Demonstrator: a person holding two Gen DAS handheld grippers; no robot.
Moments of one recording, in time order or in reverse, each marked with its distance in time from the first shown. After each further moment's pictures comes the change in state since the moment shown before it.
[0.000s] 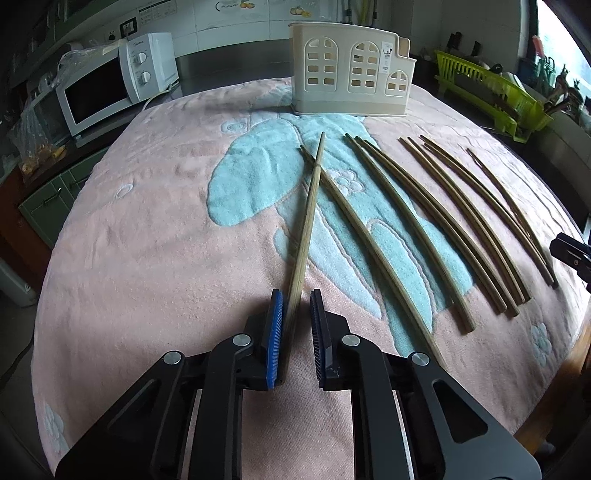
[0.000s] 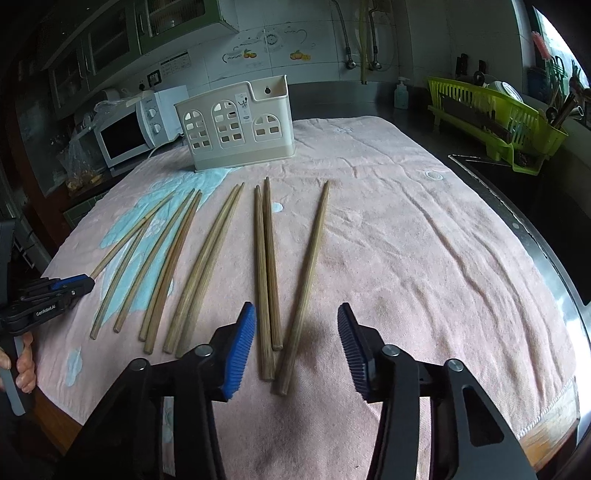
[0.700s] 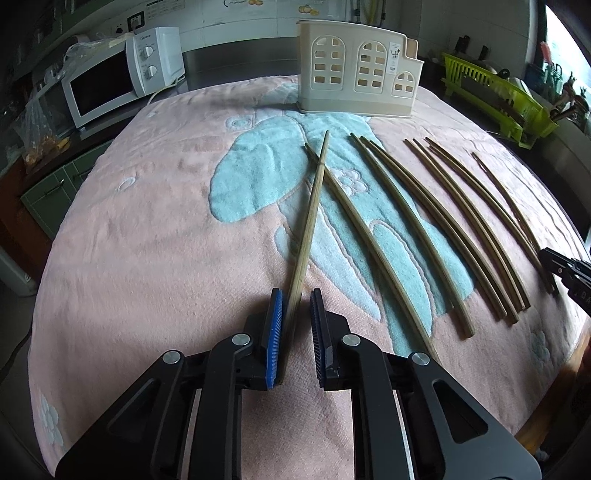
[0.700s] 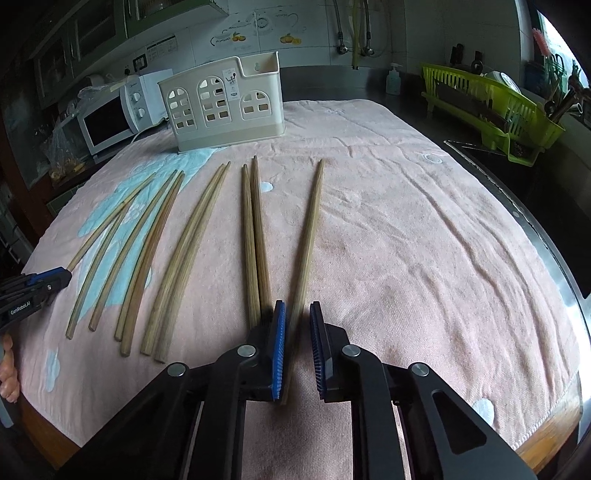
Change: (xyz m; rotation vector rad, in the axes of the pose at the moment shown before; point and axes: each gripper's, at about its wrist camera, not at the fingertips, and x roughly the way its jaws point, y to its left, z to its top) left arm 0.001 0.001 0.003 -0.032 0.011 0.011; right arm 0.024 0.006 -0.002 -0.013 0.050 -0.064
